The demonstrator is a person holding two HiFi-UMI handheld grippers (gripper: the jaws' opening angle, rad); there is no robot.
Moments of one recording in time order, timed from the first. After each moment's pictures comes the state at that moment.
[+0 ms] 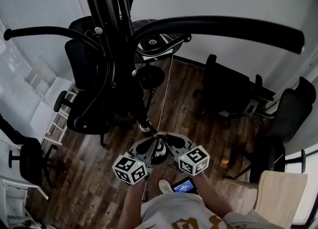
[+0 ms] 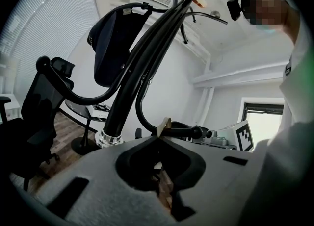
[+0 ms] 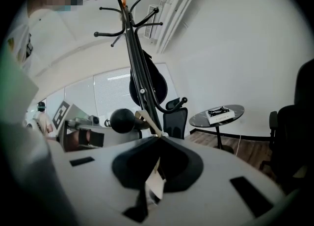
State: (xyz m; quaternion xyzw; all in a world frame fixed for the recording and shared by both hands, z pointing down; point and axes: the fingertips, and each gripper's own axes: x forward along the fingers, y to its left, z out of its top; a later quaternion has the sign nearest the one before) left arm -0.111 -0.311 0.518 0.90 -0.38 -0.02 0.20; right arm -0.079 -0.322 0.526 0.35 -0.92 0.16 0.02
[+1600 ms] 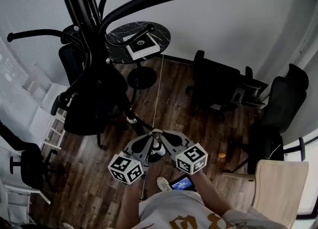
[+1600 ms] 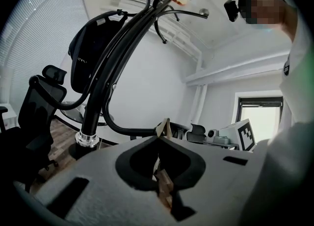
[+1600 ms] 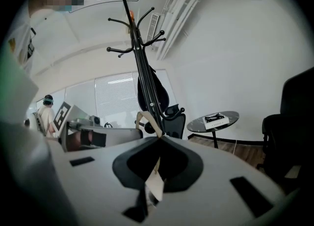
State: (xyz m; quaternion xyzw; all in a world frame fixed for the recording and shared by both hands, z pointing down) left arm -0.072 -0.265 0.492 0.91 -0.37 -0.01 0.17; right arm -0.037 -0.272 0.500 0.37 -0.92 0.13 0.00
